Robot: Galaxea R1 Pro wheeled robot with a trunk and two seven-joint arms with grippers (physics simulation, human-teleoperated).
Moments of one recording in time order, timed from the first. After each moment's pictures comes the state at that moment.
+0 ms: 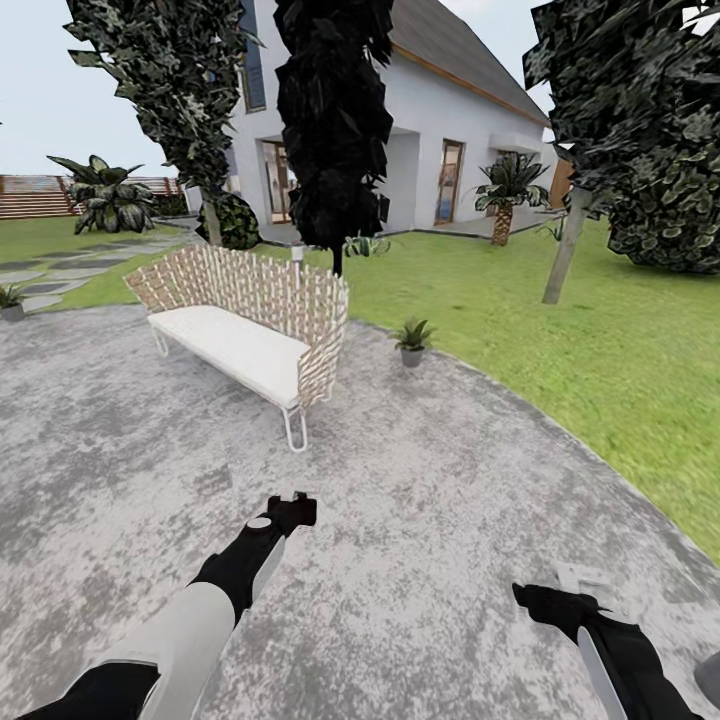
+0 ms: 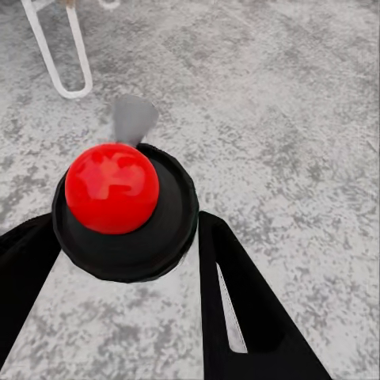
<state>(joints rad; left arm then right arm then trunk) -0.79 -0.14 -0.01 -0.42 -0.07 0.06 -0.03 -0.20 -0.12 -0.16 -1.28 -0.11 0.64 0.00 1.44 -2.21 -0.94</state>
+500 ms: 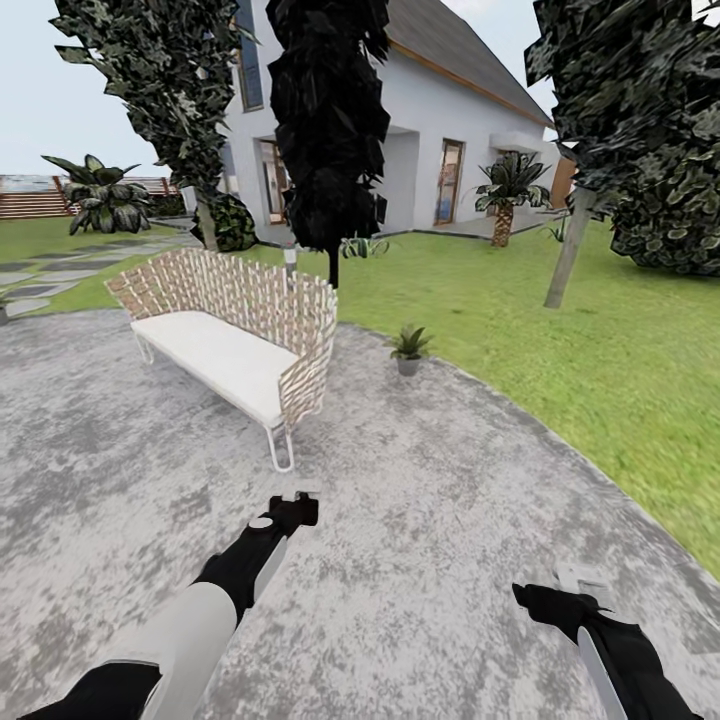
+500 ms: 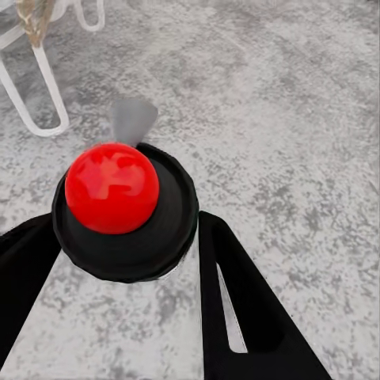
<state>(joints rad) -0.79 -0.15 -0.01 -0.42 -0.07 0.06 -0.03 -0.20 -0.12 -0.16 -1.28 -0.11 0.64 0.00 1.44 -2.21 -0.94</state>
